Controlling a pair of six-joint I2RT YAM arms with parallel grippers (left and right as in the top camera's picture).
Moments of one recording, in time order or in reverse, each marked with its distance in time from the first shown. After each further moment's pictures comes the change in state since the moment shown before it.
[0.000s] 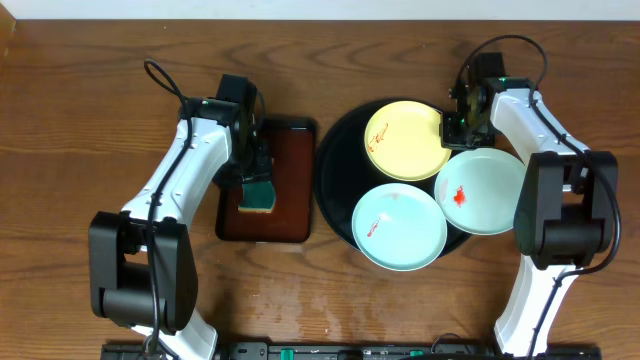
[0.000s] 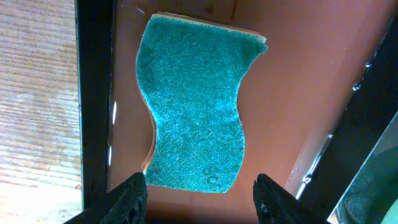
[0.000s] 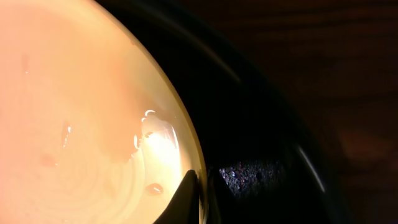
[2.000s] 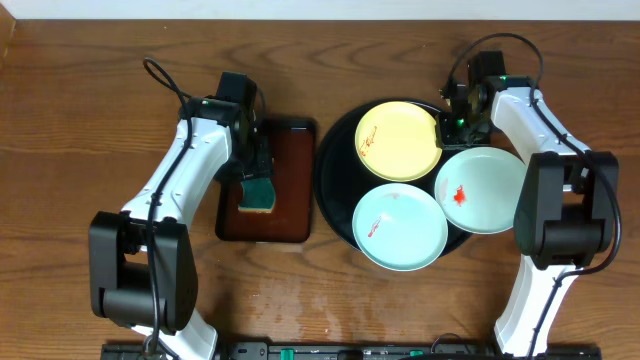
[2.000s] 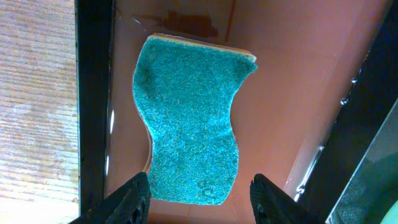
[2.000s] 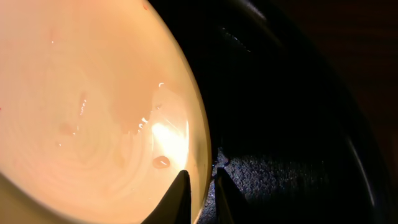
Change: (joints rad) left arm 0.000 0.000 0.000 0.040 0.000 0.000; right arm 0.000 0.000 0.011 -0.021 -0.113 -0.128
